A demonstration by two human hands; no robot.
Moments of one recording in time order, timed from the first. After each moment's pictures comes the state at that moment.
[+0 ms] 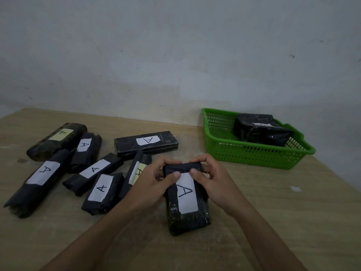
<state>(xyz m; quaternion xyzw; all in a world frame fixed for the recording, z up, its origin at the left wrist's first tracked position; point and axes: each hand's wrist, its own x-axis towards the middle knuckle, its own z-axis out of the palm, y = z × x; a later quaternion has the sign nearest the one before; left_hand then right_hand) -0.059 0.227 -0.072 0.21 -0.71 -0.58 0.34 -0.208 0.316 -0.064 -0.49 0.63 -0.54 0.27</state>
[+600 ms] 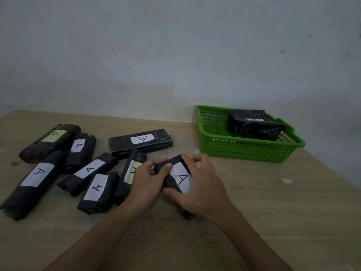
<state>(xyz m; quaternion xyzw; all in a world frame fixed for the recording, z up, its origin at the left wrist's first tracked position) -0.075 0.232 -0.083 0.31 -0.59 -0.62 0.42 -0.185 0.322 -0.072 -0.58 0.77 -0.26 -0.06</state>
